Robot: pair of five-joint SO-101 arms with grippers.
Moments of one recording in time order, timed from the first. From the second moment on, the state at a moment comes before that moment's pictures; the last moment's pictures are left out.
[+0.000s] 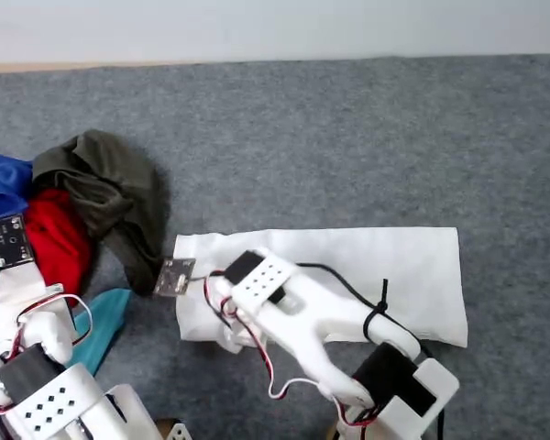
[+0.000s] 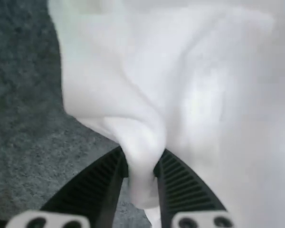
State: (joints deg) left arm -42.2 -69.3 62.0 69.8 -10.9; right arm -48.5 2.4 28.8 68.8 29.8
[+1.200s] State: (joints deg) left arm -42.2 -69.3 62.0 69.8 -10.9; right arm -38.2 12.5 7.1 75.4 30.0
